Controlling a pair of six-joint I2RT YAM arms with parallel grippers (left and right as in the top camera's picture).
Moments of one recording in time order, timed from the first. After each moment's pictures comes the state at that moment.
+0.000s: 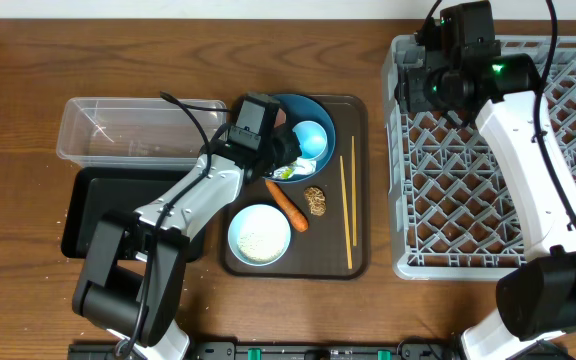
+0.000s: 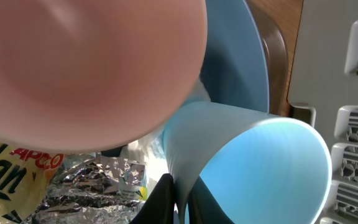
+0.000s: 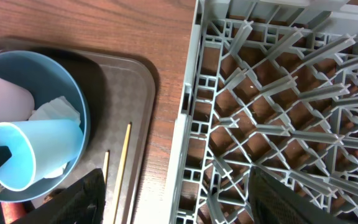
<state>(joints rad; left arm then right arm) -0.40 1.78 1.08 -0.21 0.23 -0.81 0.18 1.78 1.72 -0.96 -0.04 0.07</state>
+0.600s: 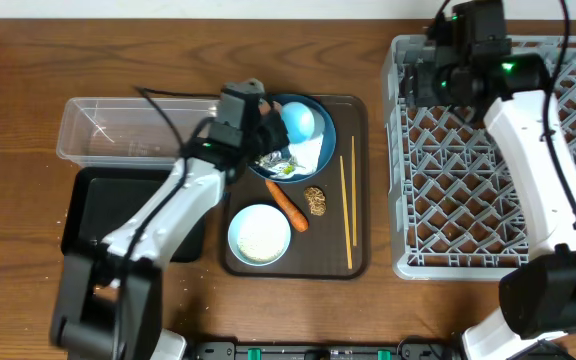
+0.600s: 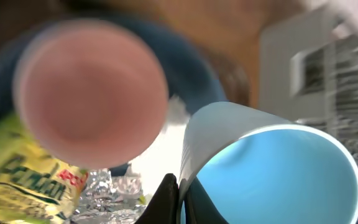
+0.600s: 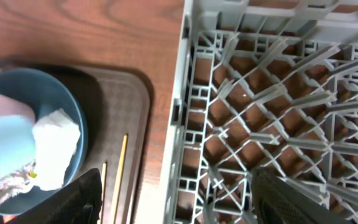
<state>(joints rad) -0.34 1.64 1.08 -0.21 0.23 -0.71 0.13 1.78 1.72 -0.92 -0.08 0.07</state>
